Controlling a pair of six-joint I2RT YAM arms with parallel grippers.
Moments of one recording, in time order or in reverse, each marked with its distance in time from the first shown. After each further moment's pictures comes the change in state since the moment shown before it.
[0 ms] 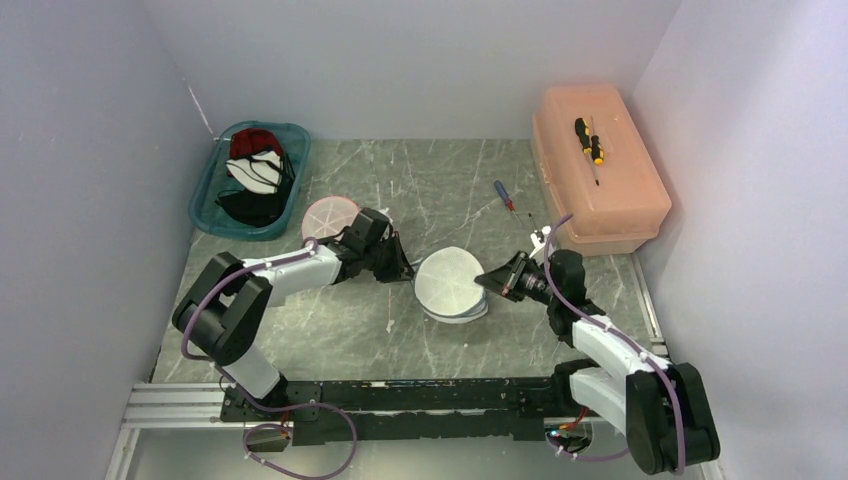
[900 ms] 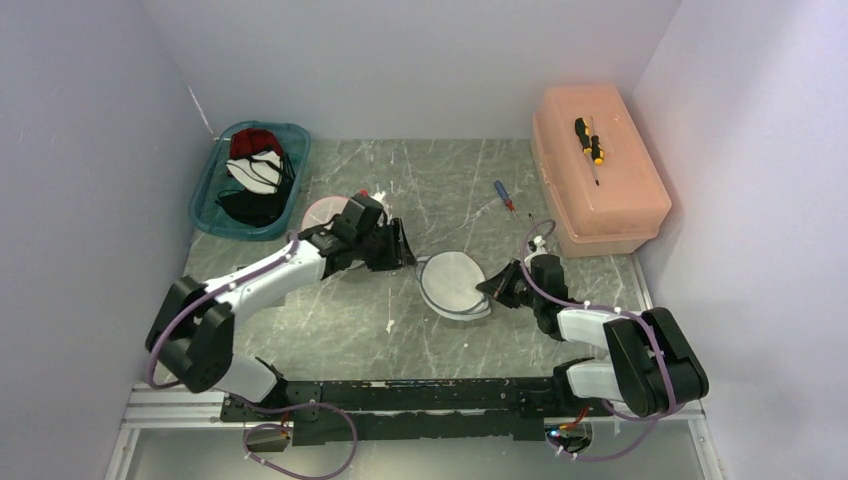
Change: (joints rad) left arm -0.008 -0.122 0.092 -0.226 -0.078 0.111; right arm 0.082 0.285 -0.039 0.148 0.302 -0.019
